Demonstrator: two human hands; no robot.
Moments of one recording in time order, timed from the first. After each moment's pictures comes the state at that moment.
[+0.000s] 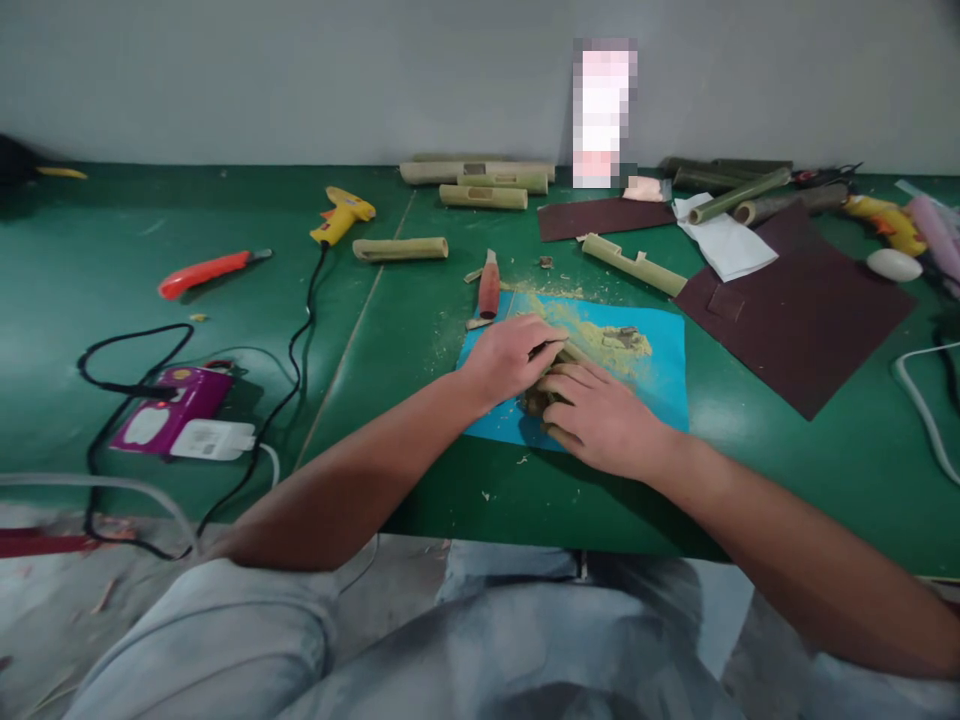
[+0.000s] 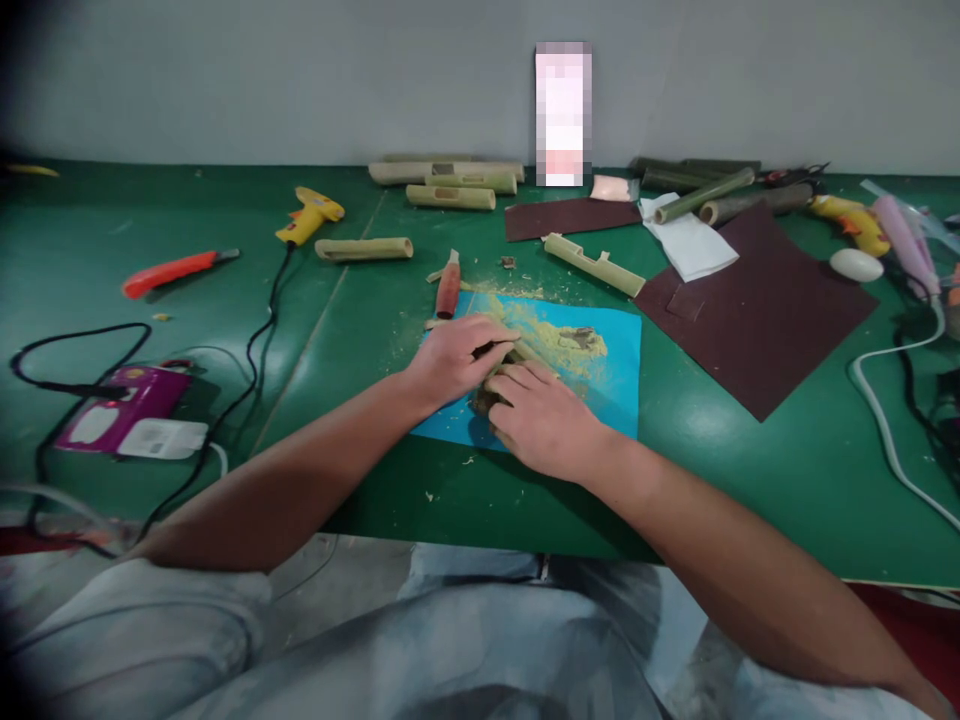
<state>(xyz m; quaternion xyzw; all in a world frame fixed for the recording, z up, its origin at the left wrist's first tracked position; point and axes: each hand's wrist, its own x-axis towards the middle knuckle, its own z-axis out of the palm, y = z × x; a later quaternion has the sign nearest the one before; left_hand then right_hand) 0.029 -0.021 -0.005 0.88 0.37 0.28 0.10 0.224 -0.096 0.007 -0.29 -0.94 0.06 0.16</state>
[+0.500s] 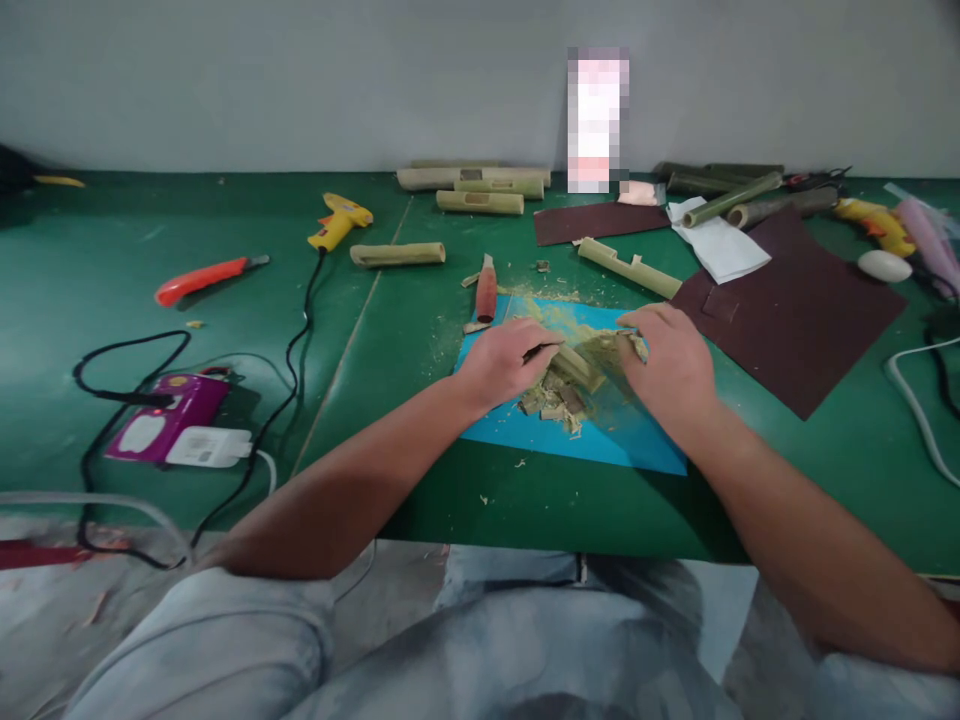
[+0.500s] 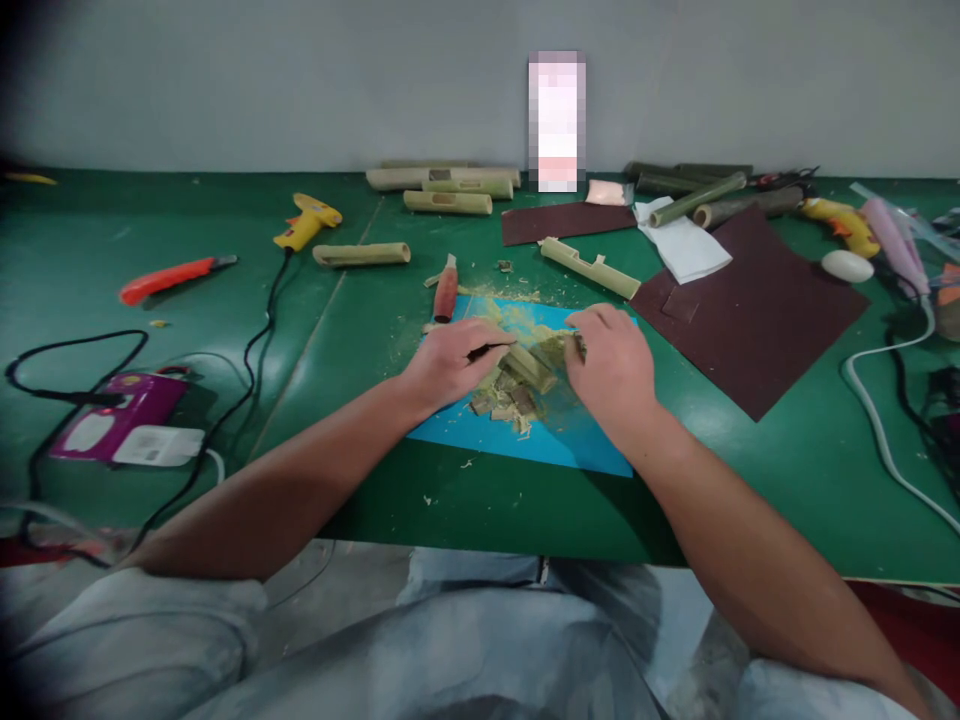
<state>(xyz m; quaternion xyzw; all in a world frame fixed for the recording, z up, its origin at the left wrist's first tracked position) 0.026 -0.020 -0.008 0.87 0.36 0.31 0.14 0.273 -0.062 0.011 -0.58 -0.76 0.01 0.28</state>
